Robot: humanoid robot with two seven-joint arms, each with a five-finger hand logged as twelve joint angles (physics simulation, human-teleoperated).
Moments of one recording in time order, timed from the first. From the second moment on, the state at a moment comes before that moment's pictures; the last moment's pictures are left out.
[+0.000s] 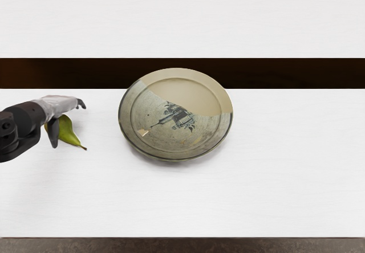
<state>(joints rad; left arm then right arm) -0.94 0.78 -0.21 -1.53 1.43 -0.17 0.61 -0.04 0.00 -0.05 0.13 -0.13 0.15 -0.34</state>
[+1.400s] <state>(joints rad) -0.92 0.83 -0.19 -1.56 1.43 -0.14 0.61 -0.04 0.00 -0.05 0.13 -0.13 0.15 -0.34</state>
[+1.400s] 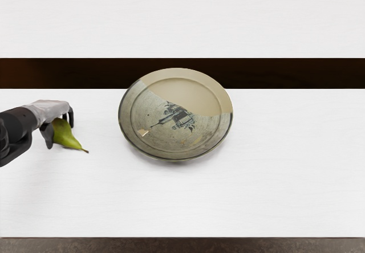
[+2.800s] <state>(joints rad) -1.21 0.58 -0.28 -1.57 1.25 -0.20 0.61 -0.04 0.00 -0.05 0.12 -0.13 0.14 -0.34</state>
